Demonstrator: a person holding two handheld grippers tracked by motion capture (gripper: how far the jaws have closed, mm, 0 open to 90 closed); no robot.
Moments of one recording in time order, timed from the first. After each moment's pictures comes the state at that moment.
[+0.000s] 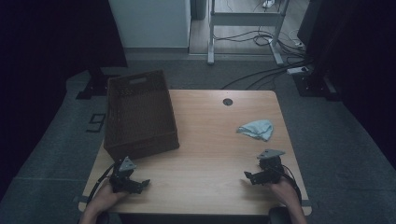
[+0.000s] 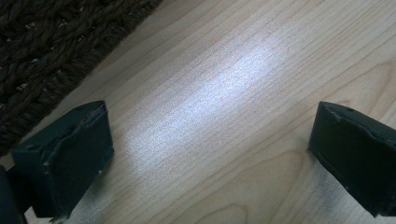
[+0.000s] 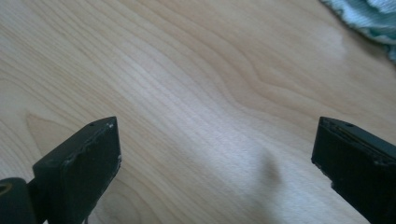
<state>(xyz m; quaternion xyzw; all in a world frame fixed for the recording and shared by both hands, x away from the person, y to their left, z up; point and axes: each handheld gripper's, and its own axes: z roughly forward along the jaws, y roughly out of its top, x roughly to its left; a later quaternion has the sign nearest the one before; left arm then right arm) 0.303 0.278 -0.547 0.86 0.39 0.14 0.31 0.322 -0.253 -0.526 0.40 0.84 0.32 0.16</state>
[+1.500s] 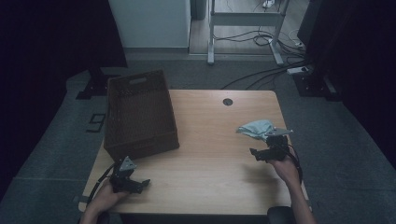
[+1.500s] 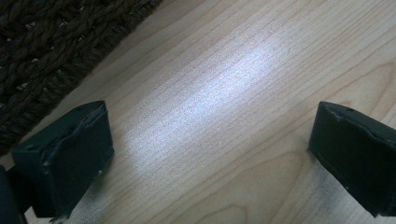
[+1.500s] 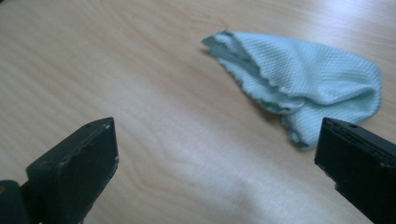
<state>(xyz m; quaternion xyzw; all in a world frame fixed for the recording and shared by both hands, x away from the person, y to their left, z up) 0.304 0.277 -0.546 0.86 0.39 0.14 0.31 0.383 -0.276 -0.497 0.45 0.80 0.35 0.20</state>
